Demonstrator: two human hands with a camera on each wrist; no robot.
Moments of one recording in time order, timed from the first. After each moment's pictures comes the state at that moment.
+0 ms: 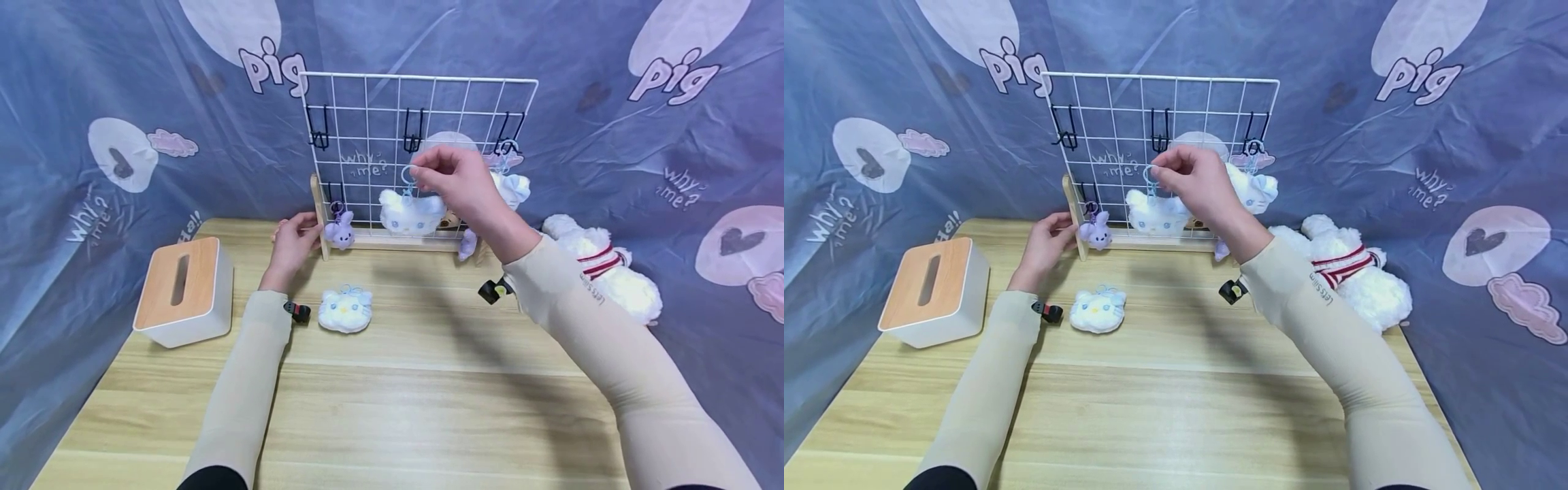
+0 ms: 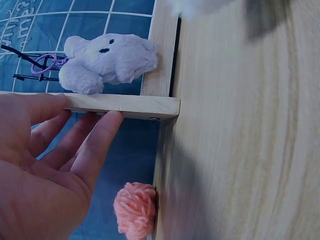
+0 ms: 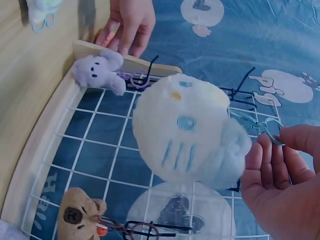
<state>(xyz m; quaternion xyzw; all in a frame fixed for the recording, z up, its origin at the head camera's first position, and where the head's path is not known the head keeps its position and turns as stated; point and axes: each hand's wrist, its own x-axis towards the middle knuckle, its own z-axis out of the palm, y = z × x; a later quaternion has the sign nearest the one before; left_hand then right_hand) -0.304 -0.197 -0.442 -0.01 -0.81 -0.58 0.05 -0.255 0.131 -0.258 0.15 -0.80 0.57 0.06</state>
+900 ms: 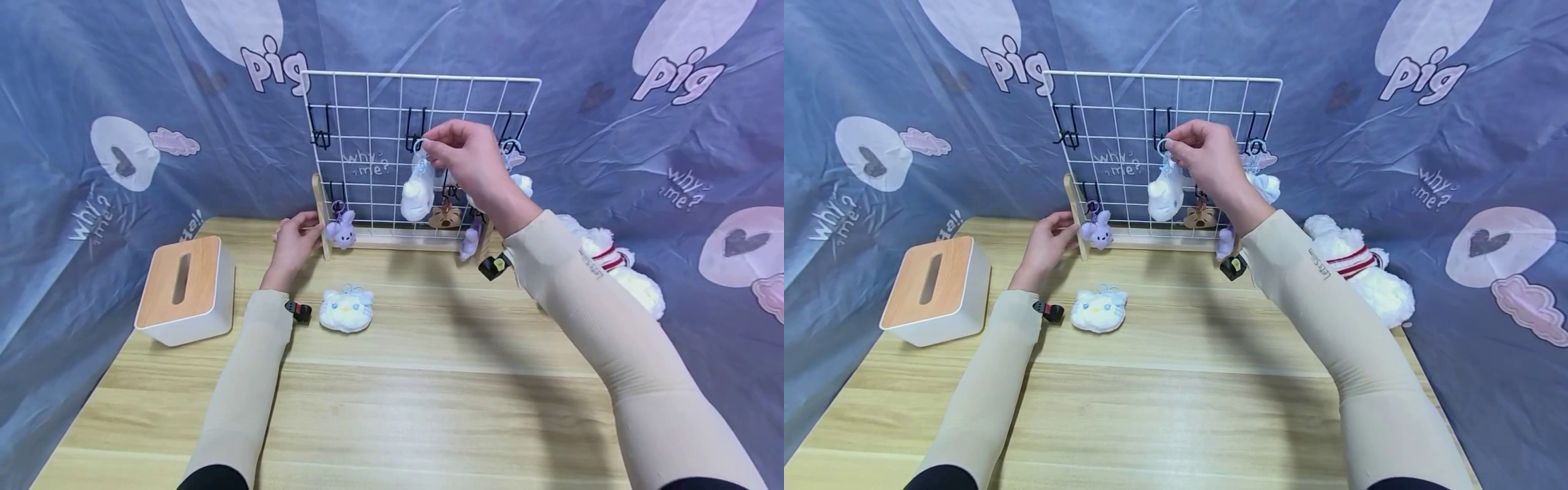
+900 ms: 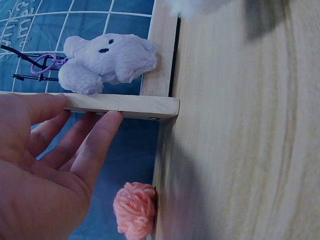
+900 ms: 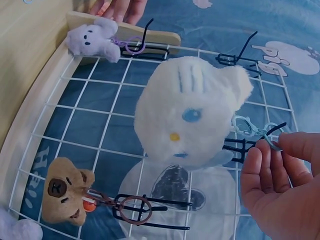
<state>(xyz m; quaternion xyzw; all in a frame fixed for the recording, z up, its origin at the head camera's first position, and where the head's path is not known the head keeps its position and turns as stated) -0.304 -0.197 -0.443 -0.02 -0.82 -0.57 0.06 -0.286 0.138 -0.237 0.08 -0.81 0.58 0.06</state>
